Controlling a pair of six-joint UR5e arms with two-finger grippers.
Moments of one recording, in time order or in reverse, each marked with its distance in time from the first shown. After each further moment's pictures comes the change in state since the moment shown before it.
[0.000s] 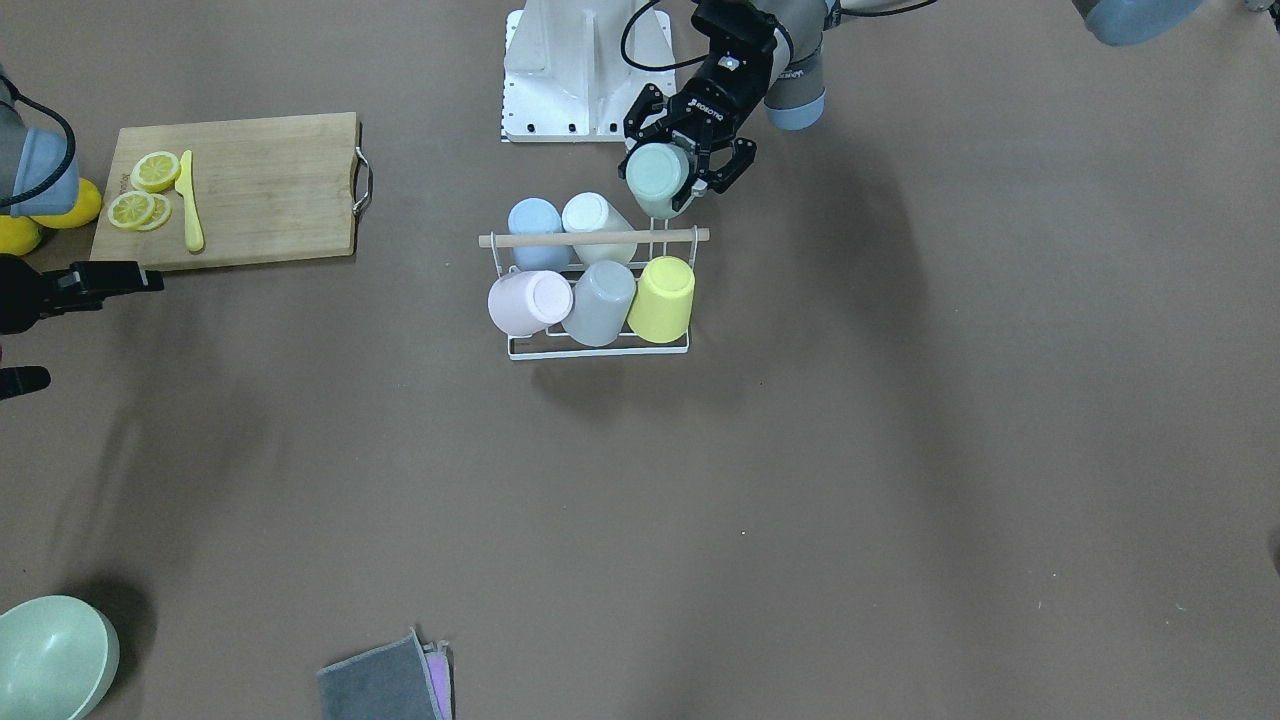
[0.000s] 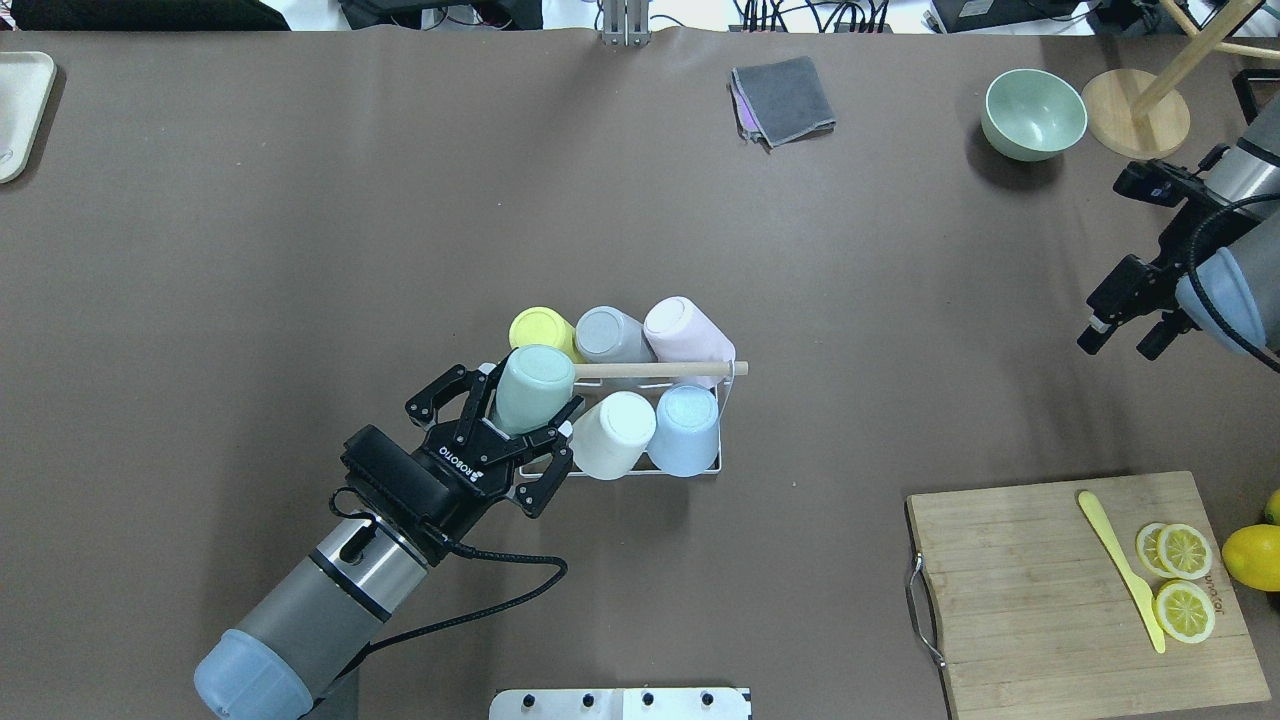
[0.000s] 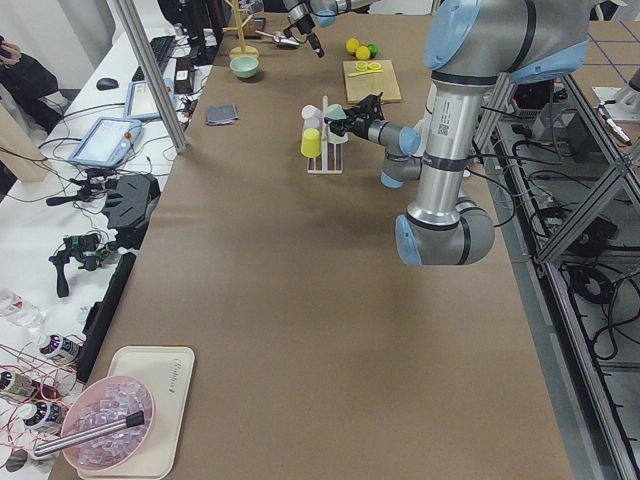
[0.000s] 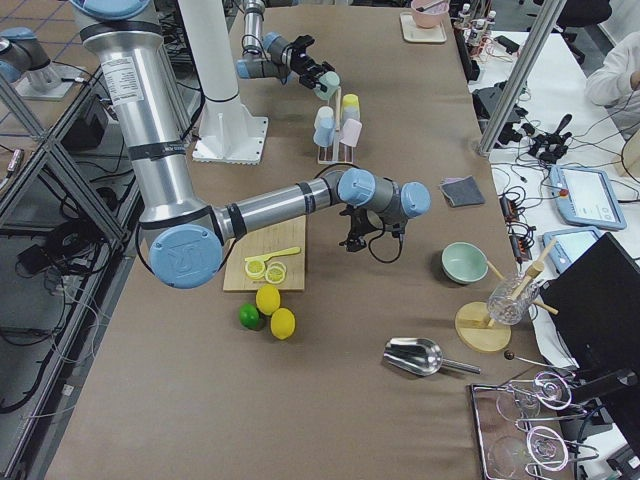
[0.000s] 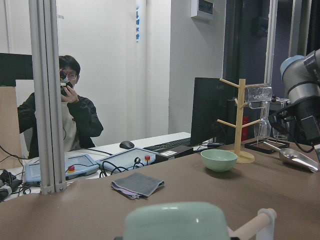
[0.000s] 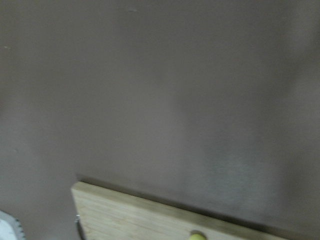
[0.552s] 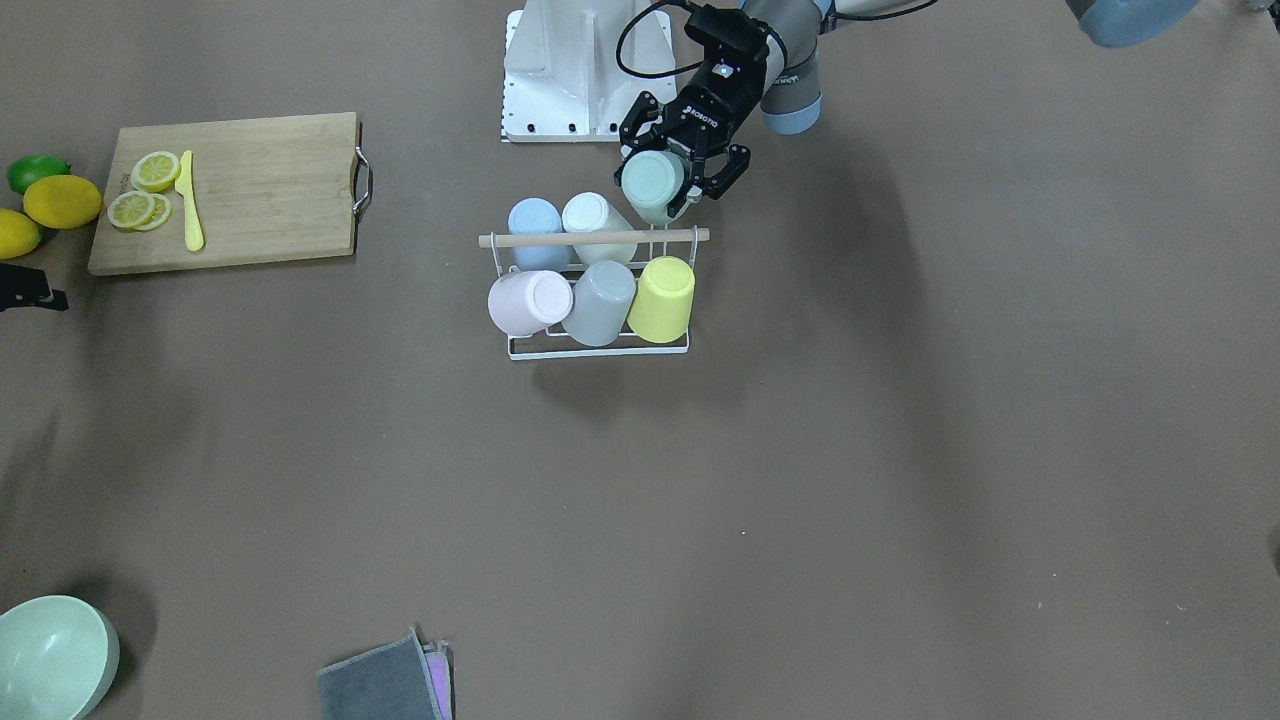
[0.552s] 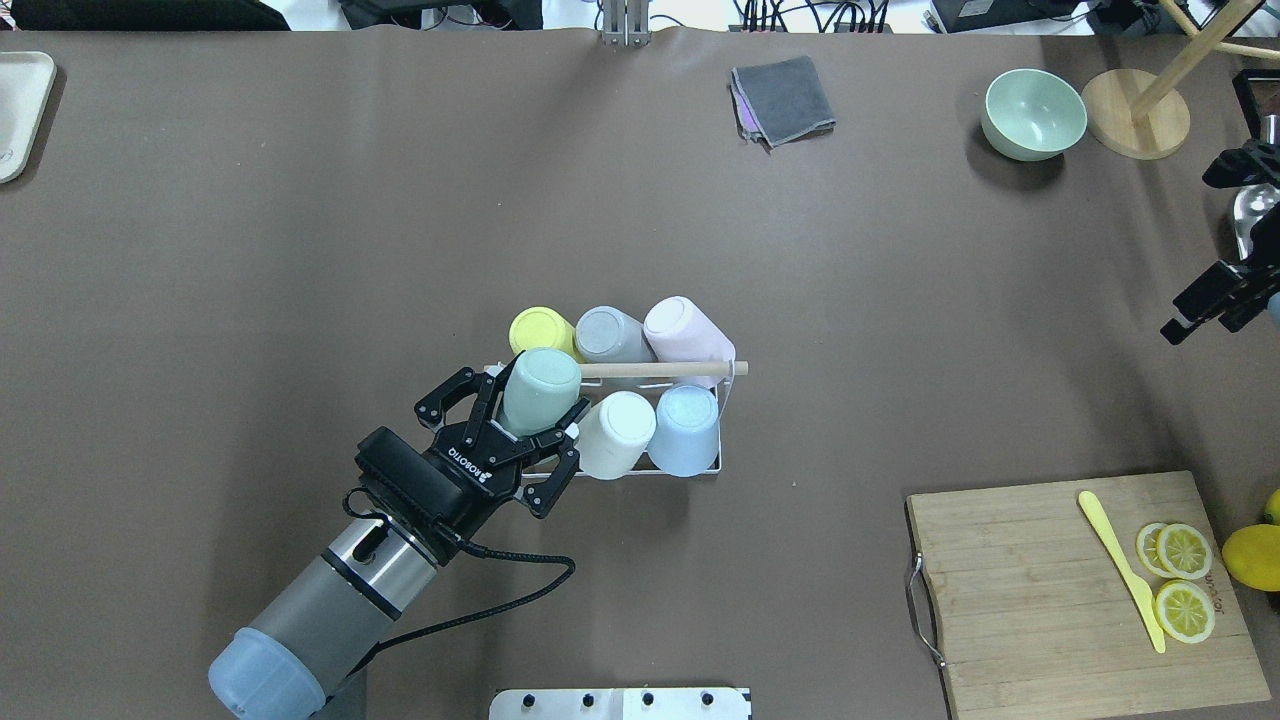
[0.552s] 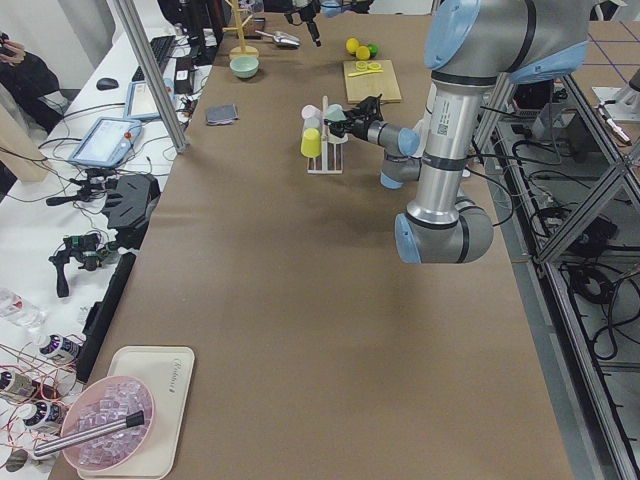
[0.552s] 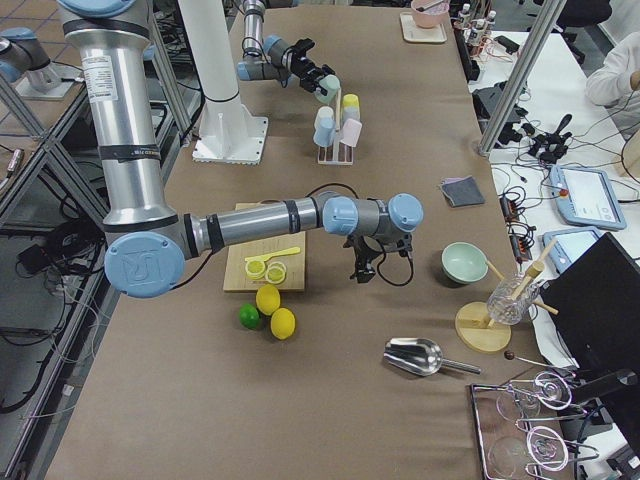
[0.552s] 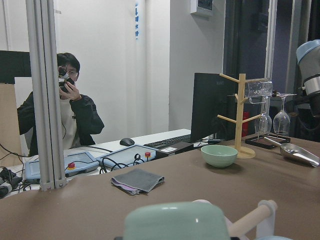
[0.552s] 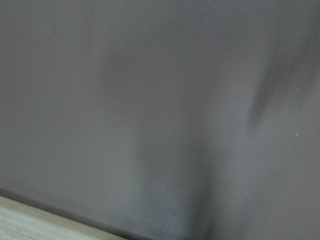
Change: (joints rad) left arm 0.000 -0.014 0.026 0.000 0.000 0.001; right arm 0.090 -0.113 0.009 0.314 -0.145 0.017
